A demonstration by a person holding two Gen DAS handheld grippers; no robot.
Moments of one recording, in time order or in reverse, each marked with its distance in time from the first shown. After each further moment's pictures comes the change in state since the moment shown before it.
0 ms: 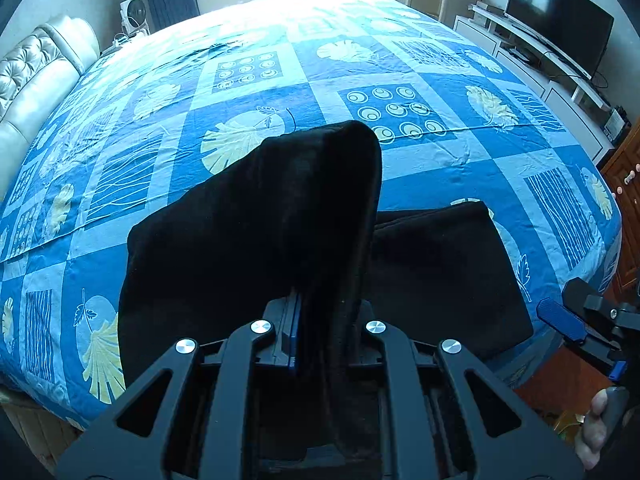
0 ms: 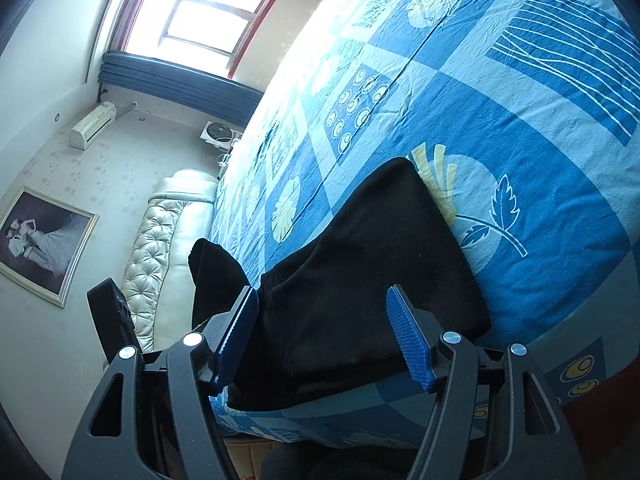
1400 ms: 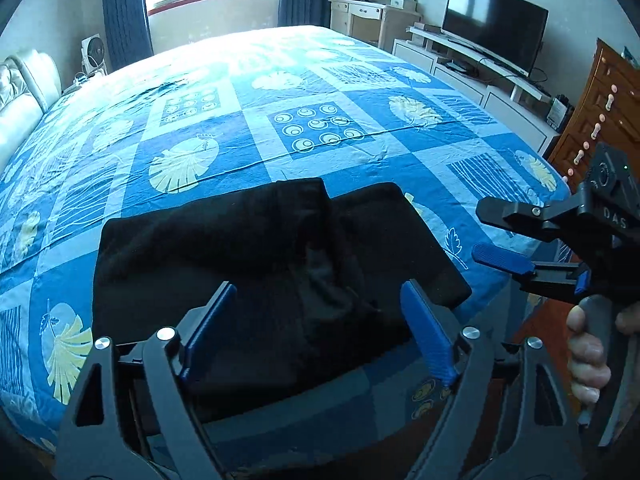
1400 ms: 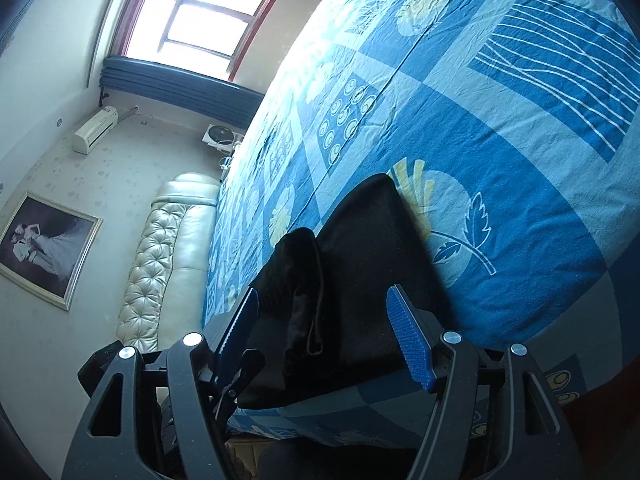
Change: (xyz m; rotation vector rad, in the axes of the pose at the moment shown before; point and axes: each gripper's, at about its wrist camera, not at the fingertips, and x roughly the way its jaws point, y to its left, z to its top) left arm -0.042 -0.017 -0.056 0.070 -0.167 -0.191; right arm -0.003 0.002 0.005 -0.050 0.050 0.037
